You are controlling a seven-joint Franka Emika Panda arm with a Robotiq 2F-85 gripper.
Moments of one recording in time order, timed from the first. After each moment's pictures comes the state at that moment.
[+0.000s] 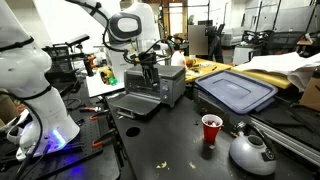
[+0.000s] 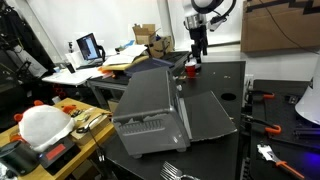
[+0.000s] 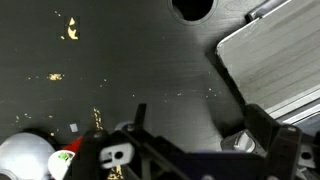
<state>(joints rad) -0.13 -0.15 -0.11 -2.53 -0.20 2.37 -0.04</state>
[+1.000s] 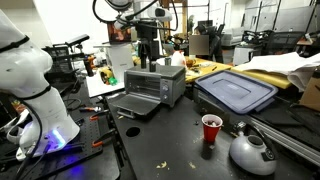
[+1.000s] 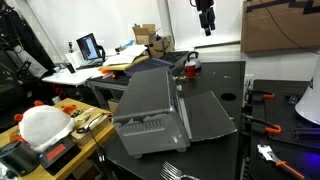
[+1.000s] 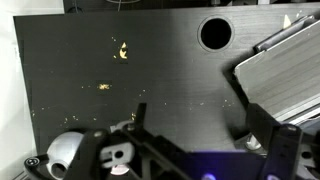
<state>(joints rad) -0.16 -0.28 -0.20 -2.34 -0.21 1.97 -0.25</state>
